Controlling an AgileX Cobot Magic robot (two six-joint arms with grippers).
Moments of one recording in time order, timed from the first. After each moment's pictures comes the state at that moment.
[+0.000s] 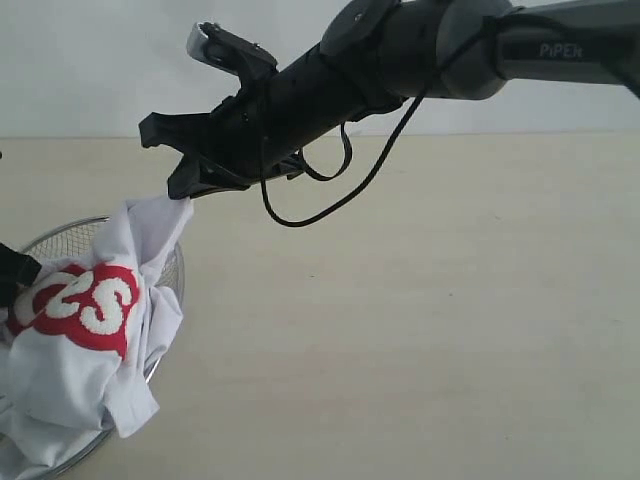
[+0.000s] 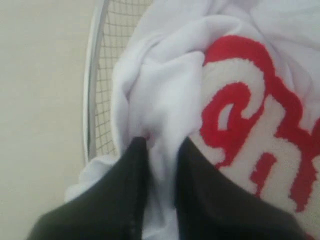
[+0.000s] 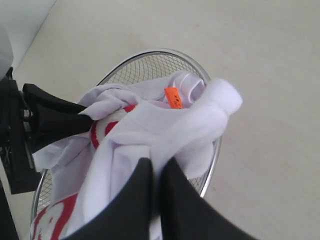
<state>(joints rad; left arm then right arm) 0.08 1.59 -0.86 -0.12 0.62 0.34 0.48 2.09 -1.68 0.96 0.71 -0.49</state>
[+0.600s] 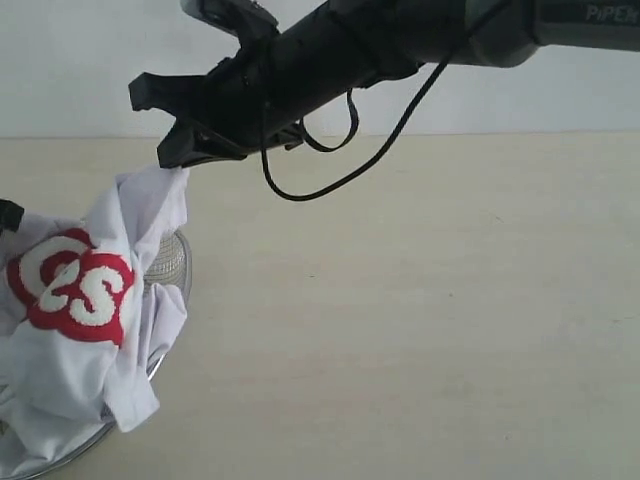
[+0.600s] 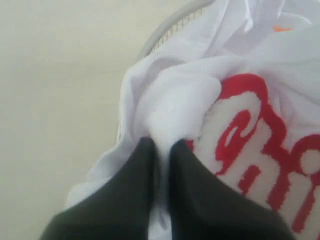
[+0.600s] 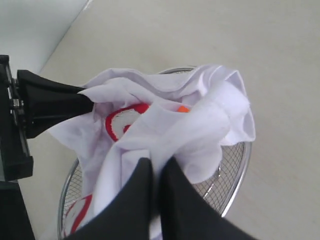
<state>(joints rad) 0.08 1.43 -0.86 -0.18 0.56 0.34 0.48 2.01 -1.68 0.96 0.73 -0.49</state>
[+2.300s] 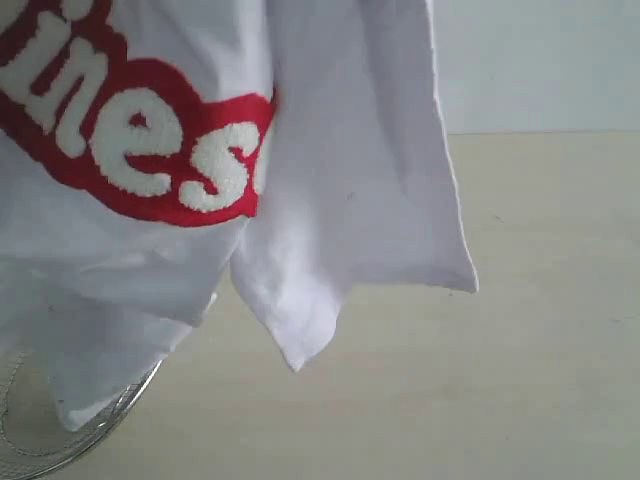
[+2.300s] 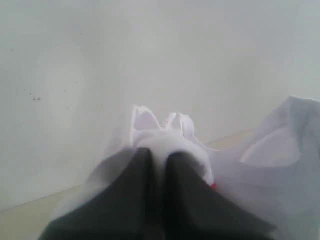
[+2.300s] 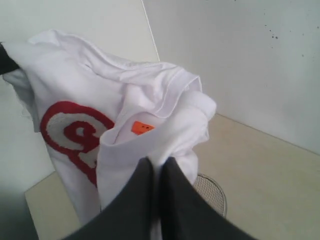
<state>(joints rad) 0.08 0.83 -1.42 -0.69 0.98 0.49 0.48 1.06 -1.37 0.62 0.67 -0.28</state>
